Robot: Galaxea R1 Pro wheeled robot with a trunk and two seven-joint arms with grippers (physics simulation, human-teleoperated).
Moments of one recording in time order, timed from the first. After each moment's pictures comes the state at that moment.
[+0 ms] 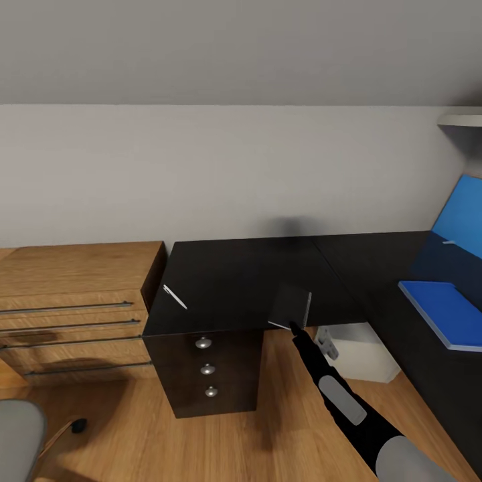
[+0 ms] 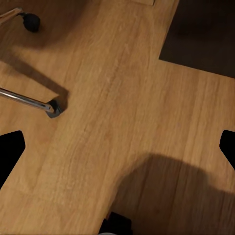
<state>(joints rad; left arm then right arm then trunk) 0.19 0.22 -0.33 -1.06 0.62 -0.14 0.38 -0.58 -0.12 0.53 -0.76 -1.46 -0.24 0.09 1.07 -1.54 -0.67</state>
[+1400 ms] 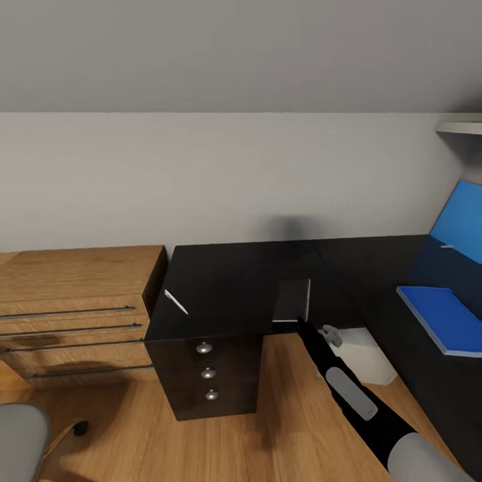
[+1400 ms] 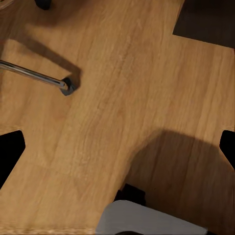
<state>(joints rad) 0.19 0.20 -0.33 -0.96 0.61 -0.14 0.39 -0.58 -0.18 0.53 -0.88 -1.46 -0.22 0.09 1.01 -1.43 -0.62</state>
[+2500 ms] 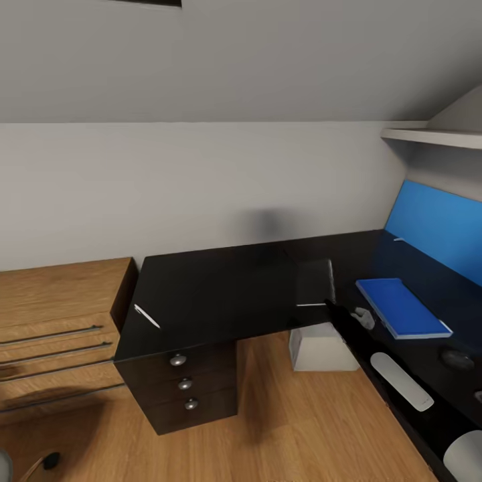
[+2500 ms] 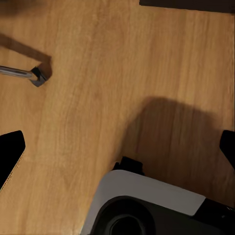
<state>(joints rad) 0.01 0.07 -0.33 -0.43 0.59 -0.34 0.23 -0.57 -0.40 0.48 -1.05 -1.55 -0.06 0.14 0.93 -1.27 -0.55</state>
